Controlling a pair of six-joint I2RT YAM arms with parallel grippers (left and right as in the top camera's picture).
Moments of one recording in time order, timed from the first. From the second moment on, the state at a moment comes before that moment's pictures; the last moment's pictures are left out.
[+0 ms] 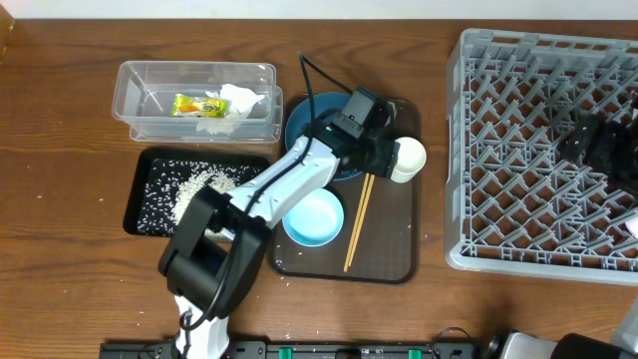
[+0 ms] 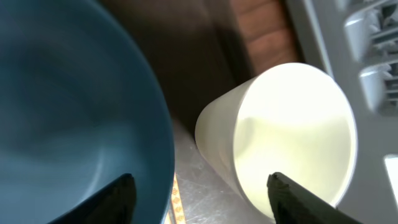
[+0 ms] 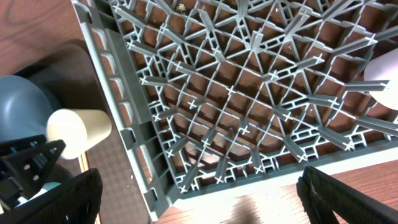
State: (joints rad) left arm -0.64 1.99 1.42 -0.46 0.23 -0.32; right arm -0.43 1.46 1.65 -1.39 -0.19 0.10
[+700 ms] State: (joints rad) left arm -0.46 1.70 1.42 -0.71 0.44 -0.38; right arm -0.43 1.46 1.63 -1.34 -0.25 0.04
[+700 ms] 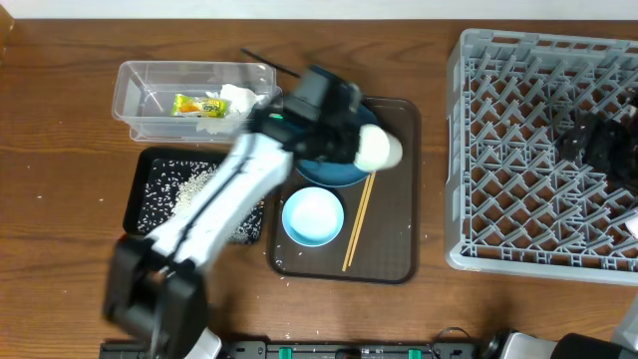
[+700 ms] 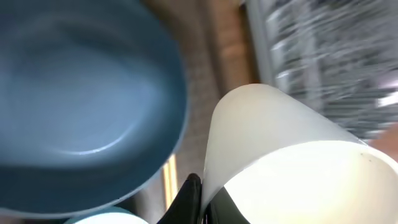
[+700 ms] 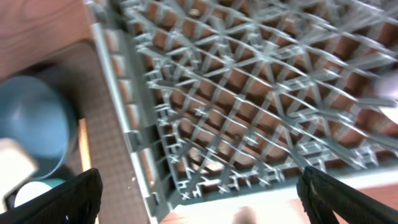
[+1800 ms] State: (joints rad) left arm -0.37 1.70 1.42 -0.55 1.37 -0.45; right arm -0.09 1.47 1.29 -1.22 -1.48 -0.83
